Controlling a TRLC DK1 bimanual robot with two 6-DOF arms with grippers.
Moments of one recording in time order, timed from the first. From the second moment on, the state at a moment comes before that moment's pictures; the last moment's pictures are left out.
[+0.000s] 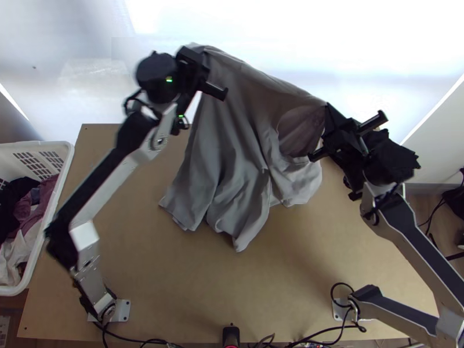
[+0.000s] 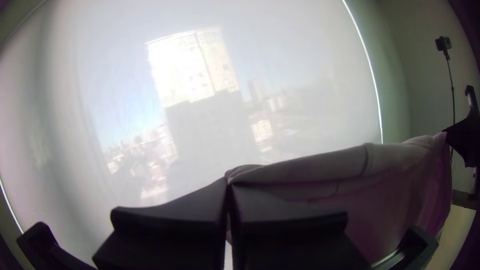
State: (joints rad) left arm -0.56 1.87 2.09 -0.11 -0.28 0.32; right arm 0.41 1.17 1.06 0.29 0.14 -0.87
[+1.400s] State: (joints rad) left arm -0.37 2.15 2.20 -0.36 -0.35 0.09; right arm 0.16 1.74 1.17 0.29 0.10 -0.55
